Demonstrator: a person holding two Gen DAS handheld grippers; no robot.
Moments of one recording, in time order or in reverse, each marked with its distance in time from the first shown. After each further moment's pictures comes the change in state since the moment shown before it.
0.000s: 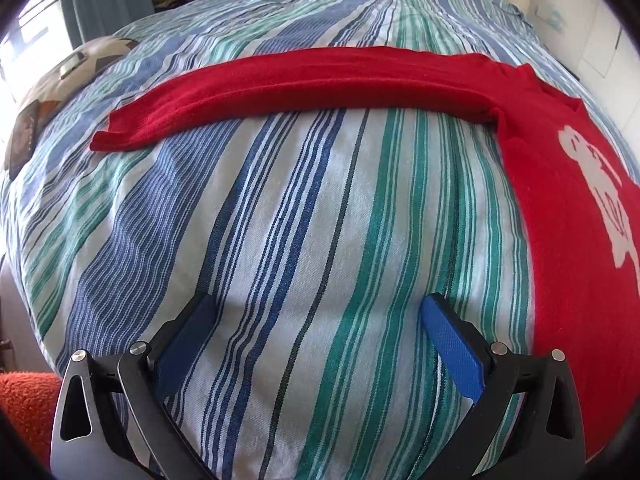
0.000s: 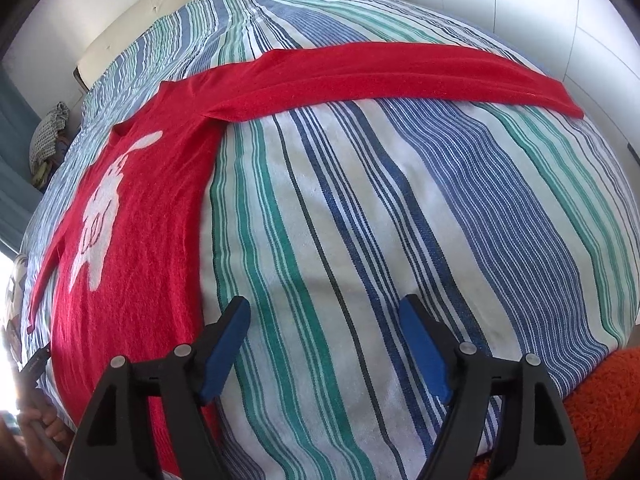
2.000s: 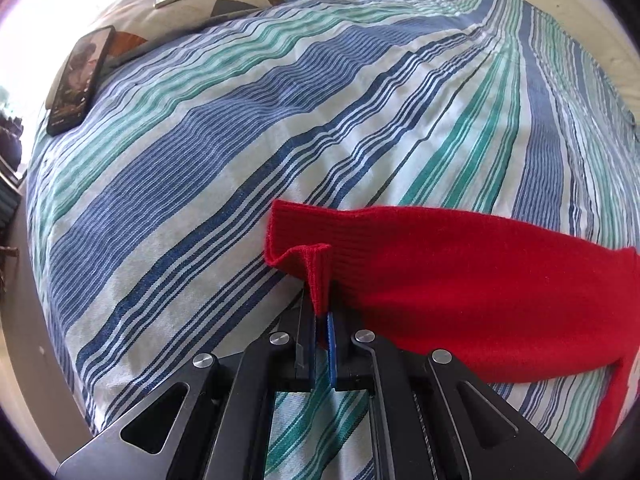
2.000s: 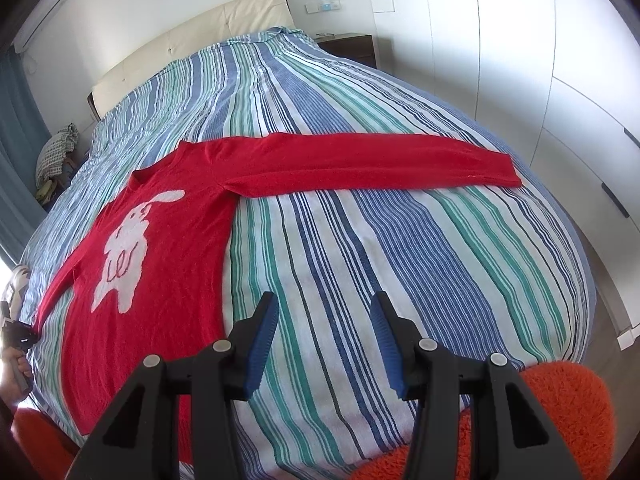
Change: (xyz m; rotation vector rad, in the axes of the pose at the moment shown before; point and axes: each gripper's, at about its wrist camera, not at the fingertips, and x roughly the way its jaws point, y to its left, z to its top) left arm 0.052 0.167 0.102 -0.387 0.057 0.146; right arm -0.077 -0.005 -0.001 -0.035 -0.214 -0.033
